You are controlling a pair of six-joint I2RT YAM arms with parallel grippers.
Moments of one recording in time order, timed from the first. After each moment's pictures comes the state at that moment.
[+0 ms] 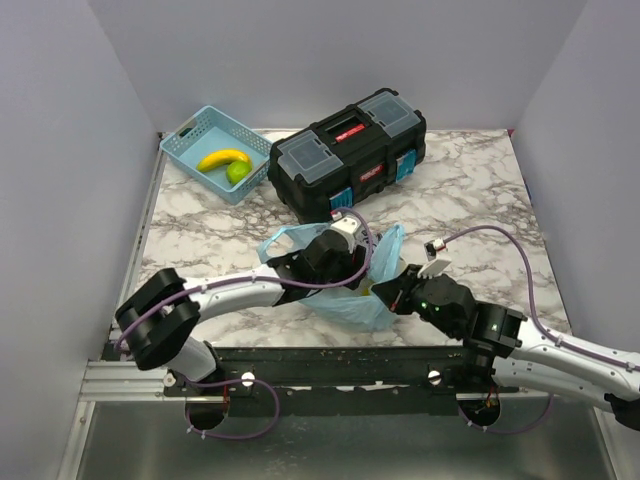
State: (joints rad) left arm -0.97 1.53 0.84 0.08 -0.14 -0.44; right arm 1.11 0.67 0.51 -0.25 0.42 0.95
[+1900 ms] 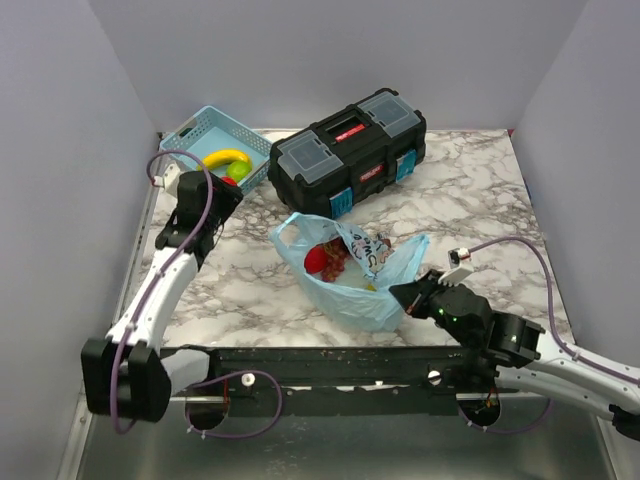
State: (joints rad) left arm -0.16 1.09 0.88 -0.22 -0.18 -0.90; right arm 1.11 0.49 0.44 -0.39 0.53 1.03
